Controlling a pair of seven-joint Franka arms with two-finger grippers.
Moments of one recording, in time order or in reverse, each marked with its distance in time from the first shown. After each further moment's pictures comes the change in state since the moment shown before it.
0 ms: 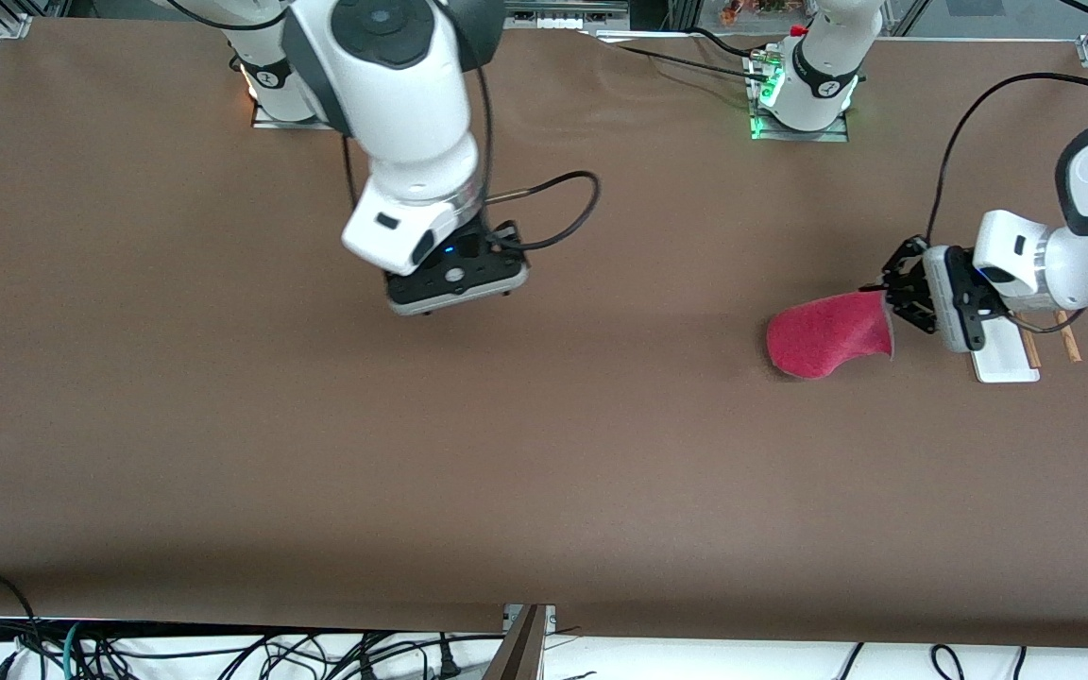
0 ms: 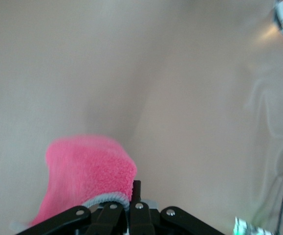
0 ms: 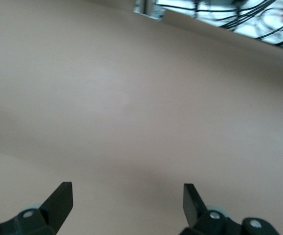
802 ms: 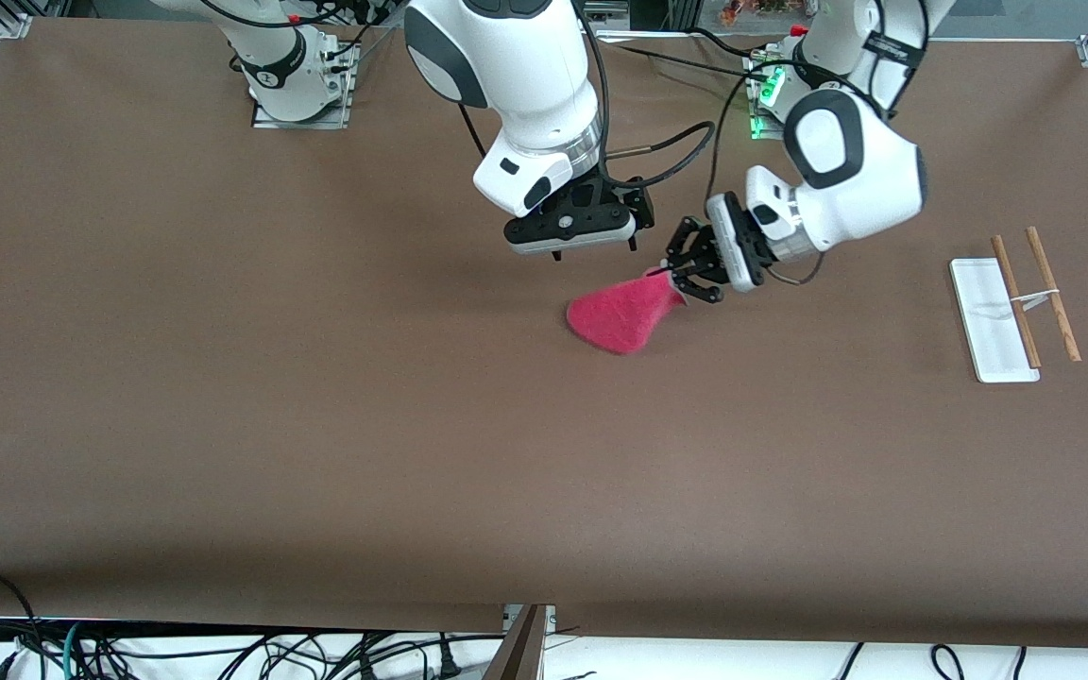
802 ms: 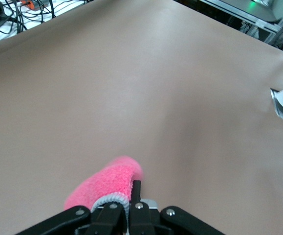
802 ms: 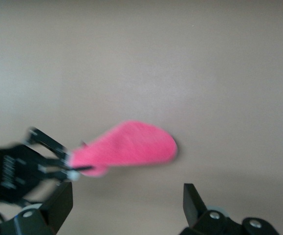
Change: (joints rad) left arm -0.398 -0.124 -0.014 -0.411 -0.841 0.651 0.428; right arm 0.059 0.057 0.207 -0.002 0.047 0.183 0.461
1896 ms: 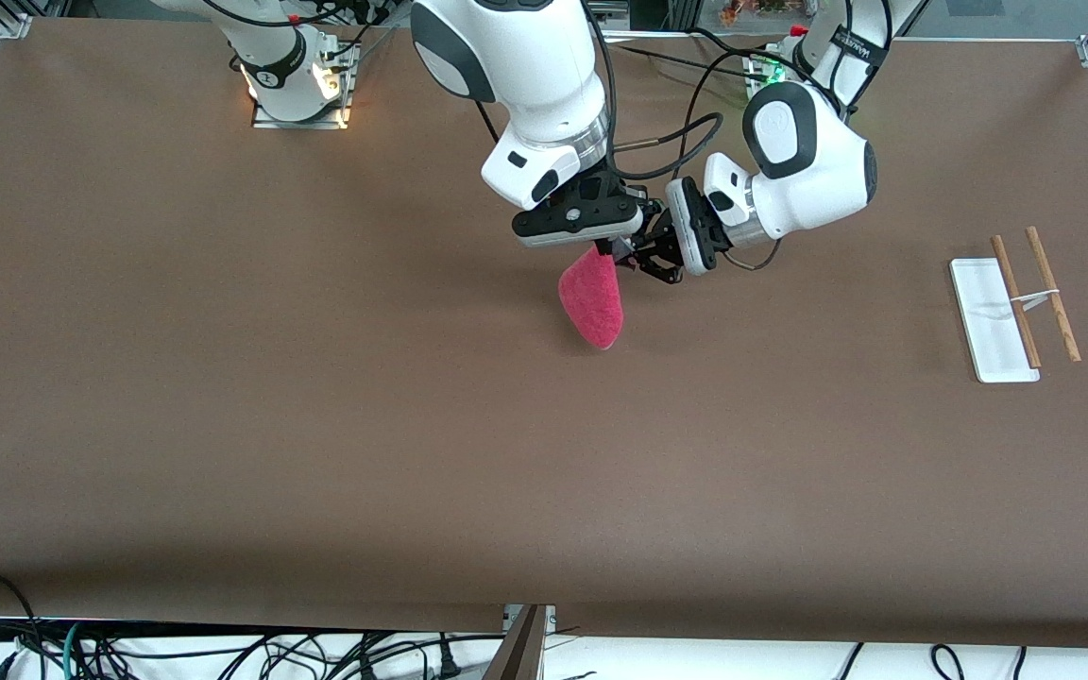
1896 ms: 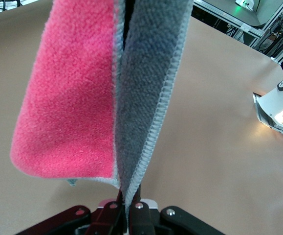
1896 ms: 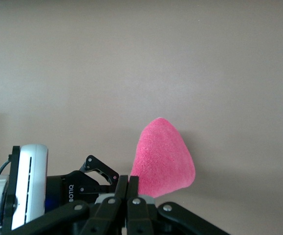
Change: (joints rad) left arm -0.177 0.029 -0.014 -0.044 -0.172 0.116 0.005; right arm 0.002 0.000 0.025 0.000 0.003 0.027 0.067
